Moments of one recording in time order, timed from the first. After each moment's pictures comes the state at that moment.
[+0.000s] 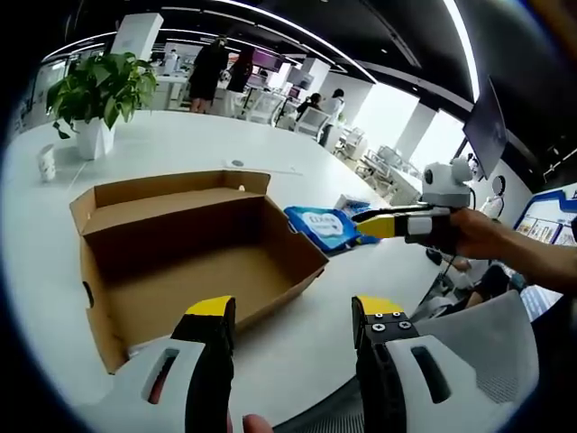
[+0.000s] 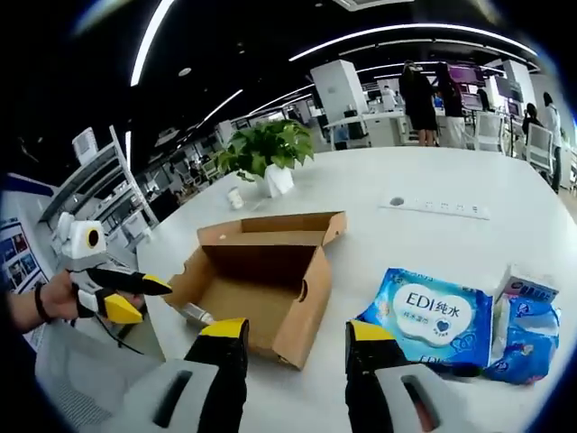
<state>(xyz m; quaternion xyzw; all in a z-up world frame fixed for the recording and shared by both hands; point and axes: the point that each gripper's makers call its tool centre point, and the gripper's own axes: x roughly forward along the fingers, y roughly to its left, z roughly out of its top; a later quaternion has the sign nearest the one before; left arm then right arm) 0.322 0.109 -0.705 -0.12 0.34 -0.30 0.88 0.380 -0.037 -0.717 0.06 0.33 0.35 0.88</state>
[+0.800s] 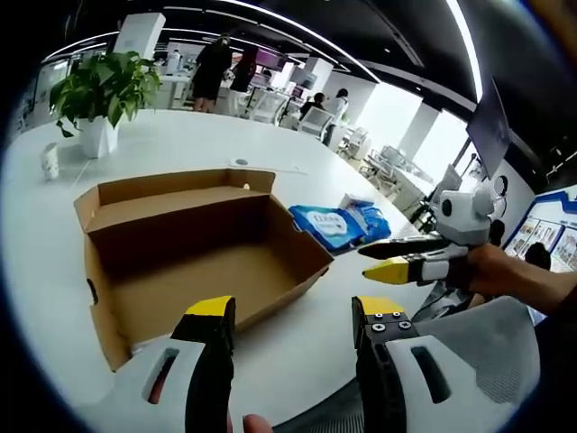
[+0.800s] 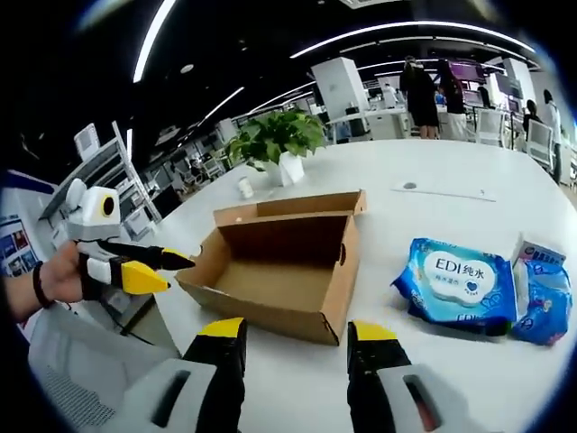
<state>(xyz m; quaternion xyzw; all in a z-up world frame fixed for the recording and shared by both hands) 0.322 0.117 -0.706 -0.12 0.34 -0.28 0.89 0.343 -0.013 -0.732 0.06 0.33 0.35 0.88</state>
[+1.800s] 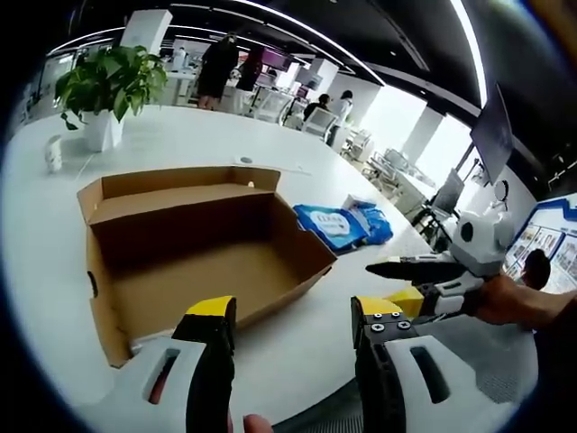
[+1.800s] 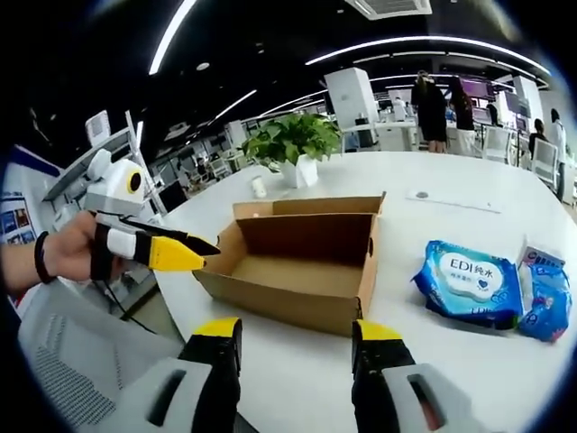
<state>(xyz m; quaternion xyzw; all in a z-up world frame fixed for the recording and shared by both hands) 0.317 0.114 -0.706 -0.13 0.35 -0.28 0.88 0.312 0.006 -0.734 0.04 0.31 0.36 0.88</state>
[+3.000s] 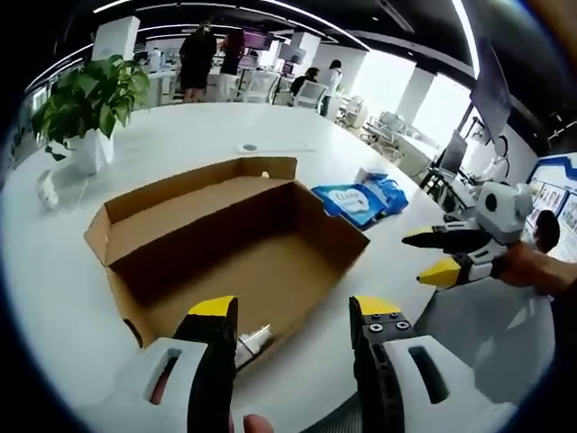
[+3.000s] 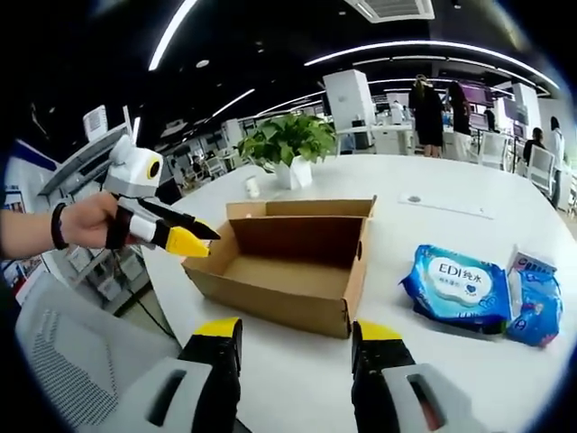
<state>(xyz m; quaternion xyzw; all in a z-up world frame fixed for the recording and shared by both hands) 0.344 0.148 -0.720 -0.02 0.39 -0.31 0.86 0.318 -0.007 -0.731 0.02 0.30 0.34 0.89</state>
